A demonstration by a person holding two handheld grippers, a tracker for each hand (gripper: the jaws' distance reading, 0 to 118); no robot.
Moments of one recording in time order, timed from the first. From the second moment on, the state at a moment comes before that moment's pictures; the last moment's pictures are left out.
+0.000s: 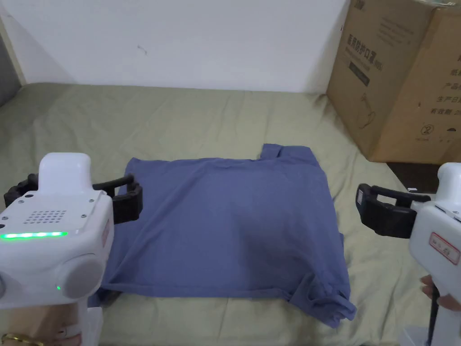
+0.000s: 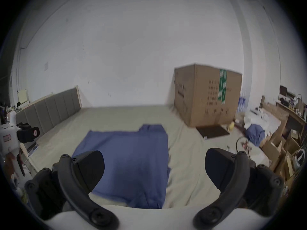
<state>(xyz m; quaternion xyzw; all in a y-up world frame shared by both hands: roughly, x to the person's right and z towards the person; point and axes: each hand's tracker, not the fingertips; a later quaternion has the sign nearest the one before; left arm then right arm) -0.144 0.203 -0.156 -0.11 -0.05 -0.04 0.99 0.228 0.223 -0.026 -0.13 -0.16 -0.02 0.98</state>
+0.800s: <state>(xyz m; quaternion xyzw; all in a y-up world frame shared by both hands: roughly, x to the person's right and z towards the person) -0.160 0.182 -0.193 -0.26 -0.08 -0.01 0.96 0.206 0.217 -0.054 -0.10 -0.15 -0.06 0.98</state>
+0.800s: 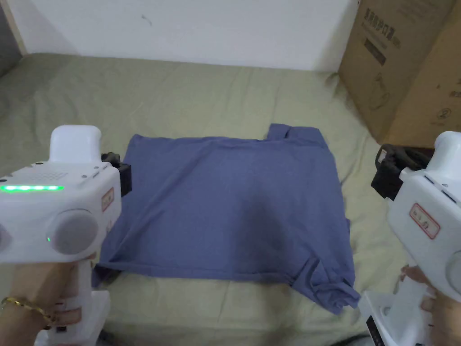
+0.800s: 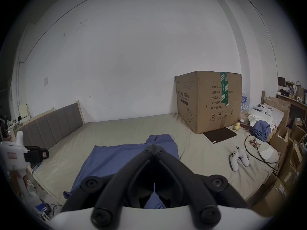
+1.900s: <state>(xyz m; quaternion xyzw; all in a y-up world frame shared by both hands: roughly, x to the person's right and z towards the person) -0.179 0.066 -0.215 -0.45 -0.07 -0.04 0.89 0.229 0.153 -0.089 -0.31 -0.13 -0.07 0.94</state>
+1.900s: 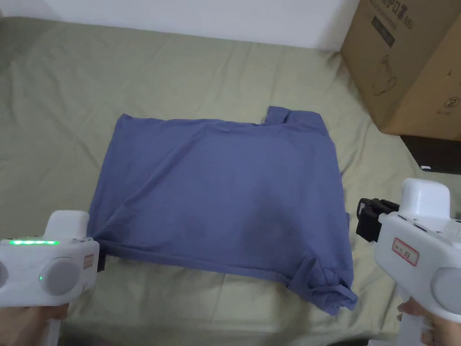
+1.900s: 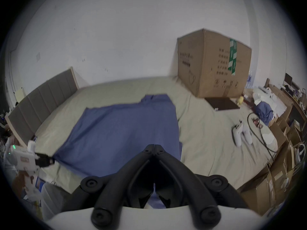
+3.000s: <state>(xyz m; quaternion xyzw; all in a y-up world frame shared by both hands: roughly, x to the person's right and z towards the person) -0.181 0.103 -0.220 -0.43 -0.06 0.04 0.90 0.280 0.096 -0.094 -0.50 -0.08 -0.10 0.85</state>
